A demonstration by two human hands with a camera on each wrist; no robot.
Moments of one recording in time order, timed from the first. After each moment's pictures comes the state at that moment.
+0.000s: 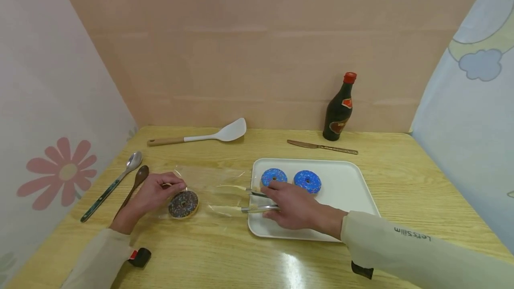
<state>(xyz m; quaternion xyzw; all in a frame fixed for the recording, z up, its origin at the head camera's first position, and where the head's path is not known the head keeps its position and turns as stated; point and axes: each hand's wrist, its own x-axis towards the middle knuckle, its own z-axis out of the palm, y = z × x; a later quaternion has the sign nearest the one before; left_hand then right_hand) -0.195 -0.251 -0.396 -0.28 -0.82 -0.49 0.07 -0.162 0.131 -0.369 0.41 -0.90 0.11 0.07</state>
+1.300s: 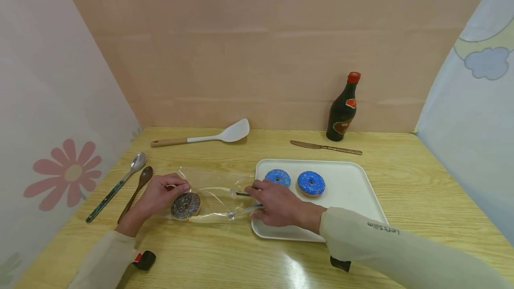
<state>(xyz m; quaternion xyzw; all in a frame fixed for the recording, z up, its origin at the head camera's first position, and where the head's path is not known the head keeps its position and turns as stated) -0.178 -0.234 -0.377 -0.27 -0.83 -0.48 0.10 -0.179 0.094 -0.377 0.45 -0.89 0.10 0.05</state>
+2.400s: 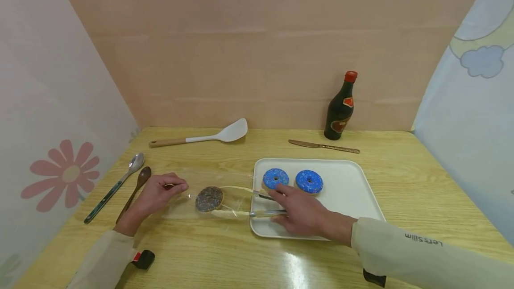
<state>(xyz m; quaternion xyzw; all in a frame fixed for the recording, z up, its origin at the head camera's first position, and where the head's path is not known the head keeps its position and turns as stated) -0.177 -0.236 -0.375 -0.25 -0.85 -0.46 0.10 -0.152 0.143 -0.378 0.40 -0.91 0.12 0.07</state>
